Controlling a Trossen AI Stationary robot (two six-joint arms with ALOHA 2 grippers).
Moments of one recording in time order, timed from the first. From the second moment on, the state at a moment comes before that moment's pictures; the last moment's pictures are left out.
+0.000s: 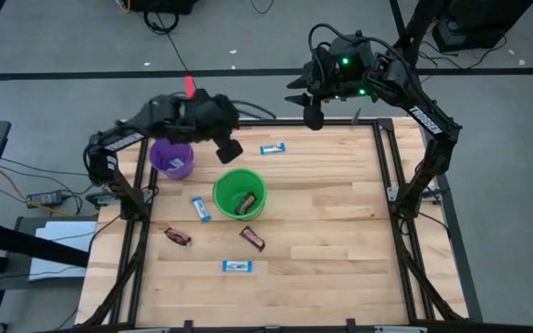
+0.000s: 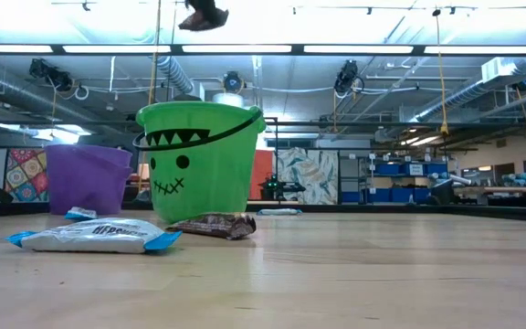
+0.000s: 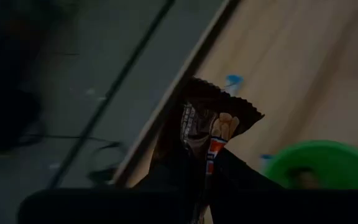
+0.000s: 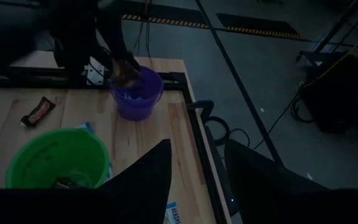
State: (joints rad) left arm 0.15 1.67 2.11 -1.45 -0.58 -0.19; right arm -0.43 1.71 2.28 -1.06 -0.12 -0.29
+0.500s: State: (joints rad) left arm 0.06 1.67 1.66 -1.14 -0.63 -0.39; right arm -0.43 1.71 2.28 -1.10 -0.12 -0.27
